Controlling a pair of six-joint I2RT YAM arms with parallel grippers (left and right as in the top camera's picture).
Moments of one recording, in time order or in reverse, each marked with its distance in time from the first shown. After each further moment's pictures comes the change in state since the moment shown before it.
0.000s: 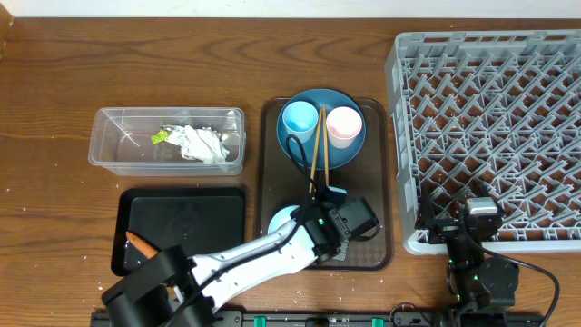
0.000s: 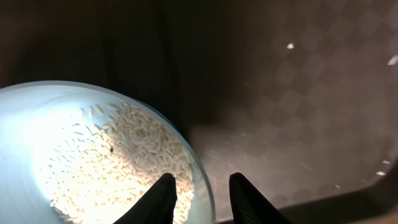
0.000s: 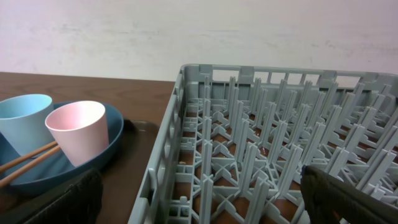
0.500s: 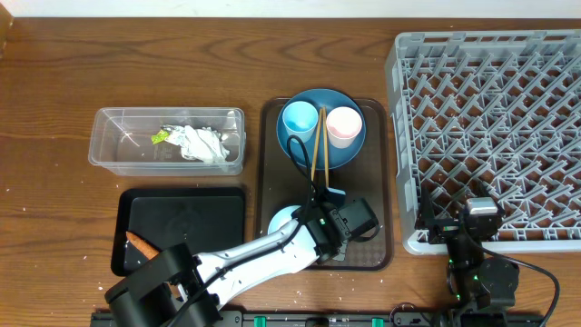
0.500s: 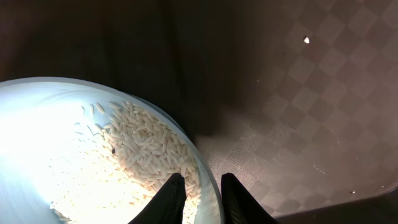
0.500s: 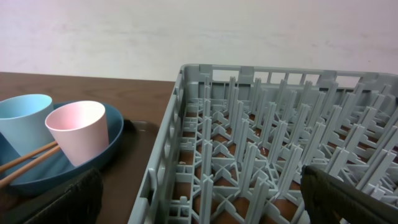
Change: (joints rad) left arm 0.000 0.012 -0.004 0.000 -0.003 -0.004; right arm 0.000 0.000 0.000 0.000 0.000 0.000
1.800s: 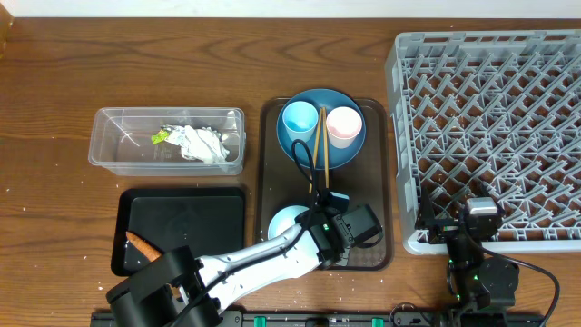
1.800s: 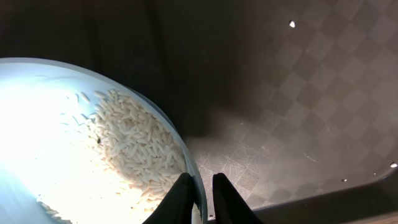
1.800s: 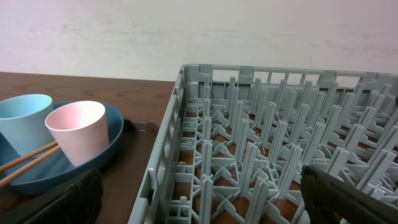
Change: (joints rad) left arm -0.033 0.000 0.000 -0.001 0.000 -0.013; right arm 0.000 0.000 0.000 0.000 0.000 0.000
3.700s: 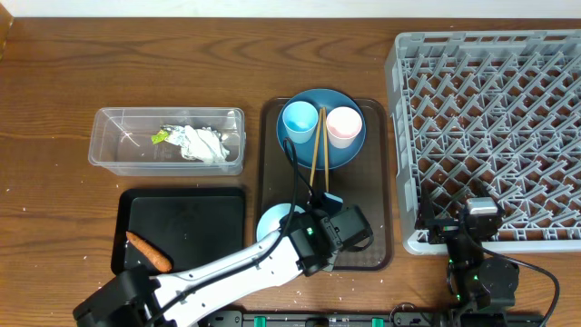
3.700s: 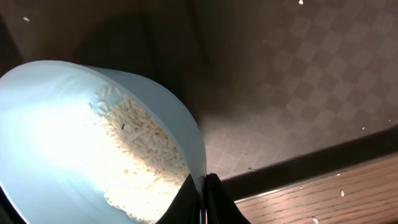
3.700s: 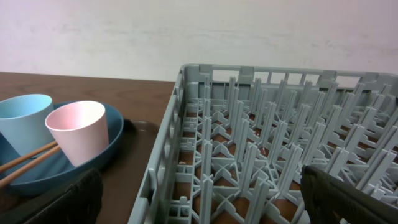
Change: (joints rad) left arm 0.000 -0.147 0.002 -0.166 -0.050 0.136; right arm 0.000 0.000 0.000 0.000 0.000 0.000
